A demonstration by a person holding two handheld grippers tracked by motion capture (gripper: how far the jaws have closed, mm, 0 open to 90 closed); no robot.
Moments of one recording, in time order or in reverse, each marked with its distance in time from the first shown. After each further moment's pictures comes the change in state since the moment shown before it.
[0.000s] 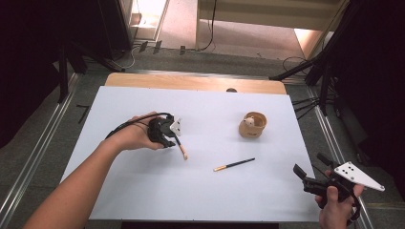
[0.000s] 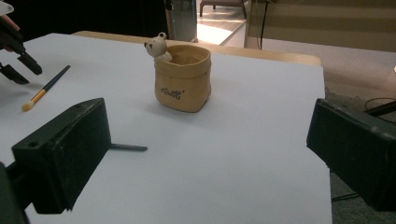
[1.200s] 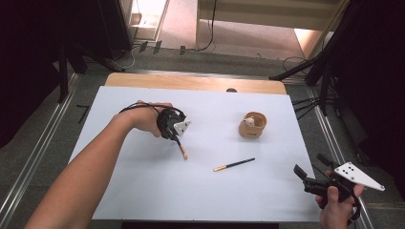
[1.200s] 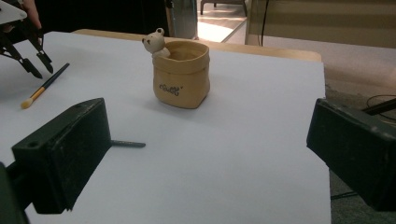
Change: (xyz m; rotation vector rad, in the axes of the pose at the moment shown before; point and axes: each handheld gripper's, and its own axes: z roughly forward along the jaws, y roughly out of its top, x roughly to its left) left arm 0.031 0.020 0.016 0.067 -0.134 0.494; right arm -0.003 -0.003 0.000 0.008 0.004 0.007
